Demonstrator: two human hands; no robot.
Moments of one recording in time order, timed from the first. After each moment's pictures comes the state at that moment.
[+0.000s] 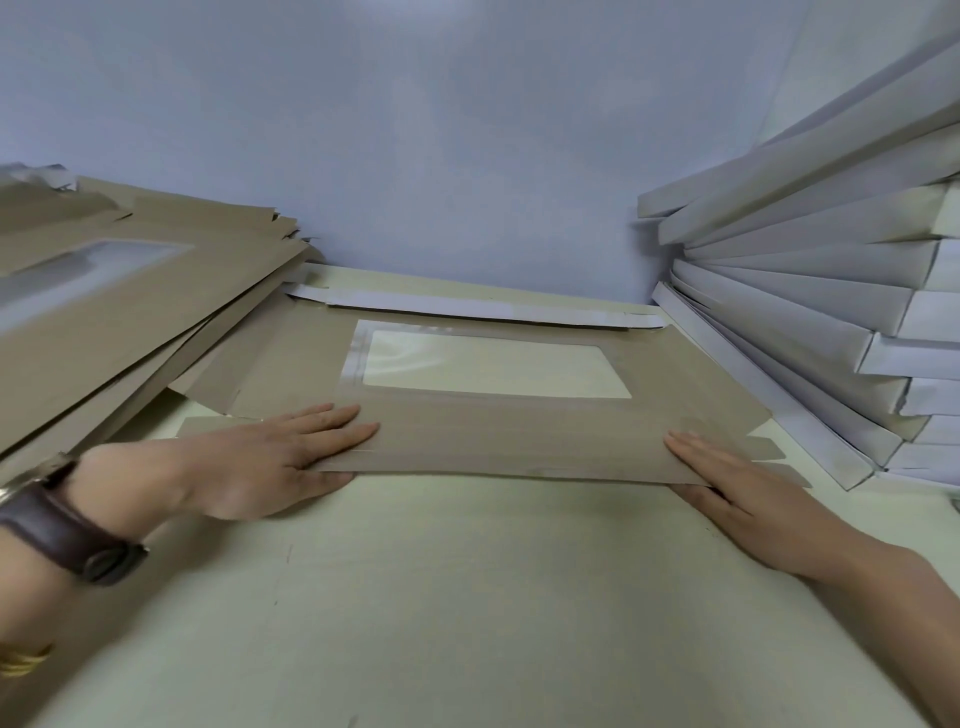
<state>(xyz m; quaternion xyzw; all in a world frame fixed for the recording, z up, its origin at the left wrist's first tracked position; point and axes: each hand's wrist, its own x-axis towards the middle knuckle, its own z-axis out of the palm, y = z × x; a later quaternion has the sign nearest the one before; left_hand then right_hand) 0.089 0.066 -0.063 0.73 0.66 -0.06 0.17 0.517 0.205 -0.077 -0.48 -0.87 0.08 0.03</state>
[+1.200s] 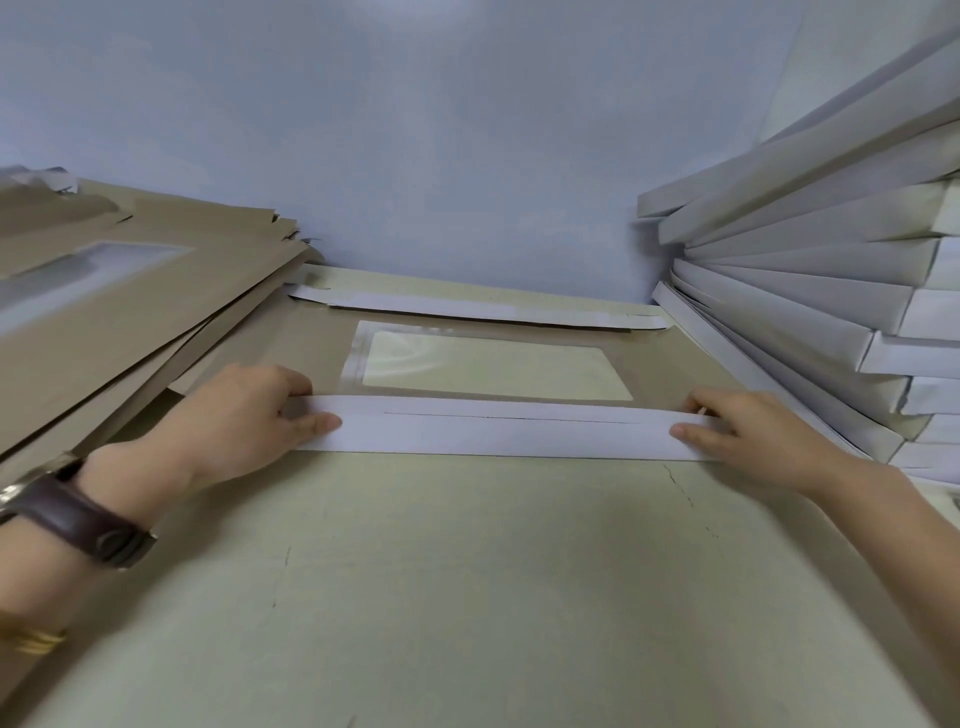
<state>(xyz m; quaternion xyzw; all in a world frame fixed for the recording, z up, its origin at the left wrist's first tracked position) 0.076 0.072 -0.058 0.62 0.76 0.18 -0.01 0.507 0.251 -0.046 -0.51 -0.85 0.07 0.10</state>
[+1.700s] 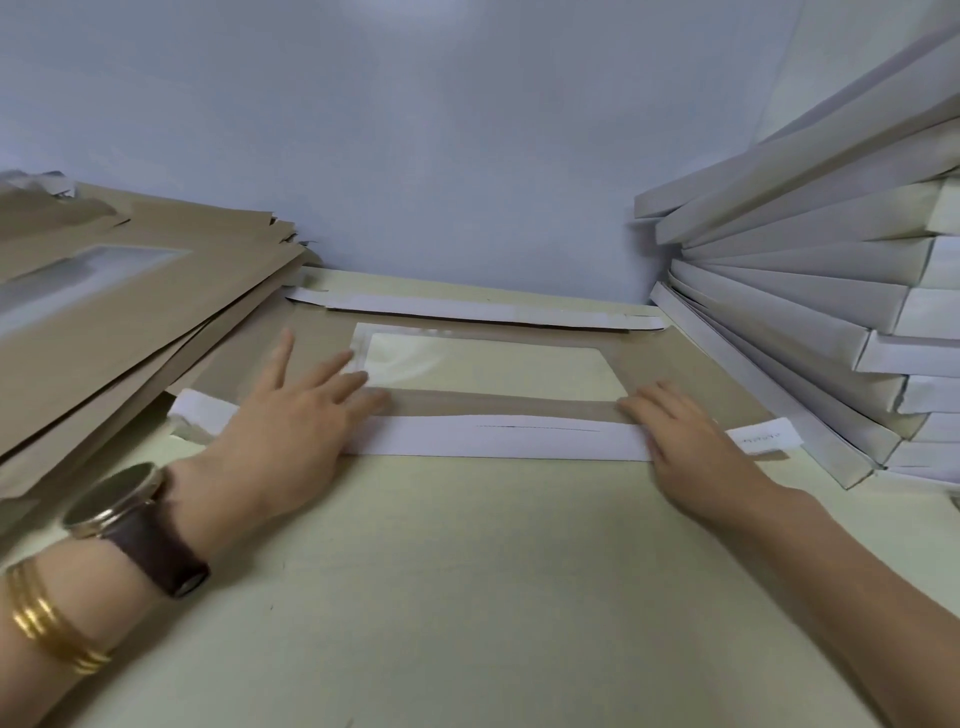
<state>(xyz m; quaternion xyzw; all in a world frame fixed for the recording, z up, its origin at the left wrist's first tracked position) 0.113 0.080 -0.068 0.69 0.70 -0.03 -0.17 0.460 0.226 -0.077 -0.45 -0.88 -0.02 0.12</state>
